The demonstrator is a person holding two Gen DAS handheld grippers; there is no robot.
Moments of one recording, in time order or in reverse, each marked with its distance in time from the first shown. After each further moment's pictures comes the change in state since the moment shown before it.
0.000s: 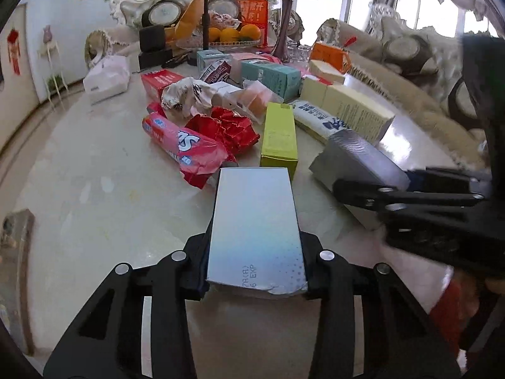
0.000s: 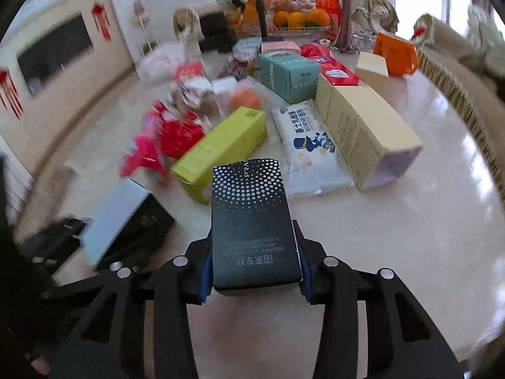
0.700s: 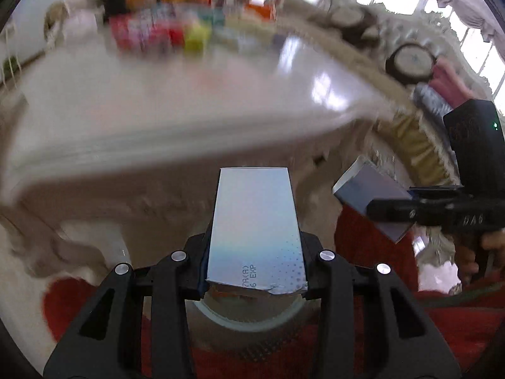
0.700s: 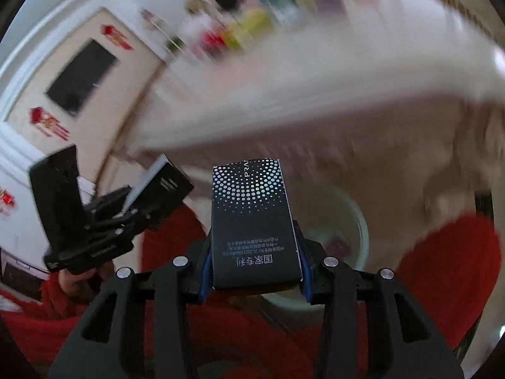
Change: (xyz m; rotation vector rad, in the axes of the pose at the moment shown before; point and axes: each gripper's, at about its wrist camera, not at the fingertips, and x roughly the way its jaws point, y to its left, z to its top) left arm -0.071 -0.034 -0.146 0.046 0.204 -0.265; right arm -0.081 -0.016 -0.185 0.197 0.211 0.249
